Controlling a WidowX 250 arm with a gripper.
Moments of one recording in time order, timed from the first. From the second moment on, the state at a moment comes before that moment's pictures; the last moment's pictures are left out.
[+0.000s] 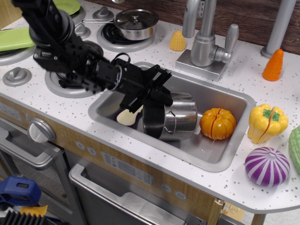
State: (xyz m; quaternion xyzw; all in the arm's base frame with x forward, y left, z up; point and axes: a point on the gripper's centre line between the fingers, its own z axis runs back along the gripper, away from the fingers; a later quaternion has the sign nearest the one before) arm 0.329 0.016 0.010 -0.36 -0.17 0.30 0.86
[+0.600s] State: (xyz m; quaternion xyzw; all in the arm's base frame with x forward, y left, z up) arm 0.334 0.006 0.020 -0.24 -0.06 0.22 0.94
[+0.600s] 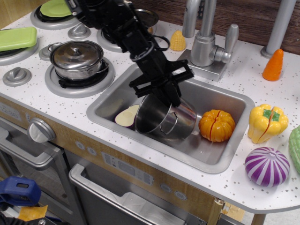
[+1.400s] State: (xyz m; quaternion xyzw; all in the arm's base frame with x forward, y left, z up) arm 0.332 -0.010 0.008 -0.11 -0.04 0.16 0.98
